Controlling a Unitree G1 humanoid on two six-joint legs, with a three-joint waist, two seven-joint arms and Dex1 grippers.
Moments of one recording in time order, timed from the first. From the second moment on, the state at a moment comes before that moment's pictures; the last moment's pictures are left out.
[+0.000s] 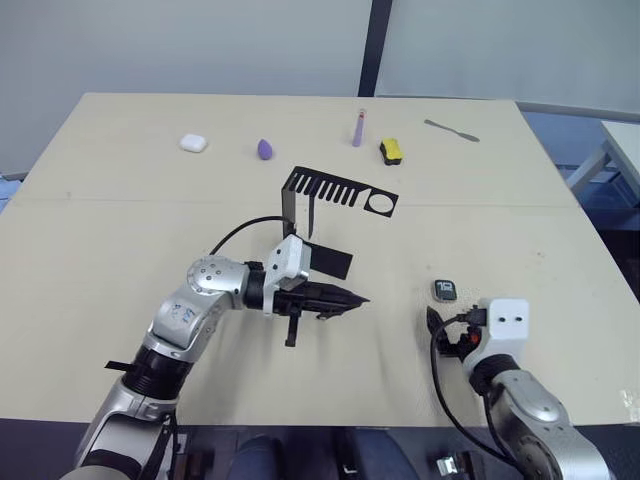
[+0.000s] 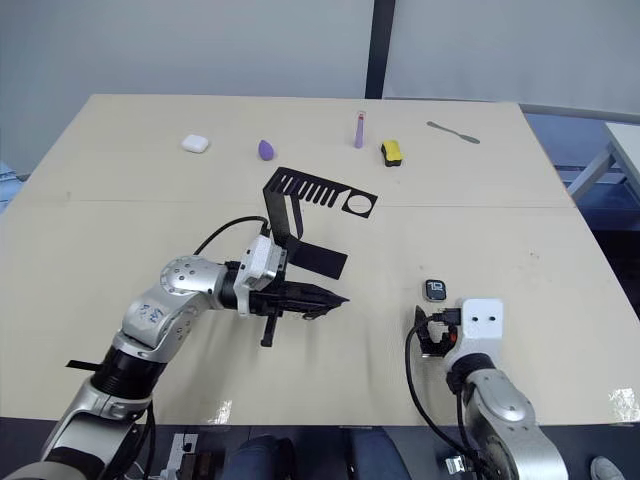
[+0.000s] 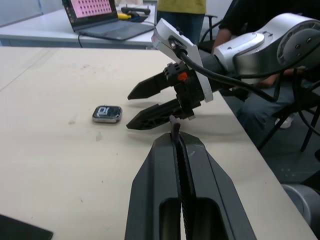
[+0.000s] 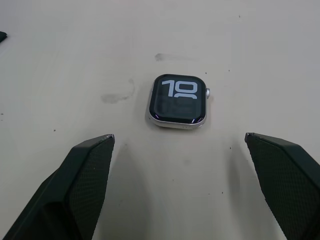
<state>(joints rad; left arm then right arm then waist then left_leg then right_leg) -0.52 0.48 -0.24 -0.14 -0.42 0.37 -1.11 0.20 -0.26 -0.10 -0.62 0.31 0.65 0.00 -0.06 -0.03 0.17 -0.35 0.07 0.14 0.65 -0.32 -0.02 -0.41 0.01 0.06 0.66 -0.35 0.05</state>
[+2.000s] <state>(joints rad) -0.52 0.47 -0.24 -0.15 -0.41 0.39 -1.08 0.05 -0.12 -0.12 -0.46 0.18 0.61 -0.02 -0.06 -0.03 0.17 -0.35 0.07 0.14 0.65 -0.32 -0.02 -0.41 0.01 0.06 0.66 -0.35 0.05</state>
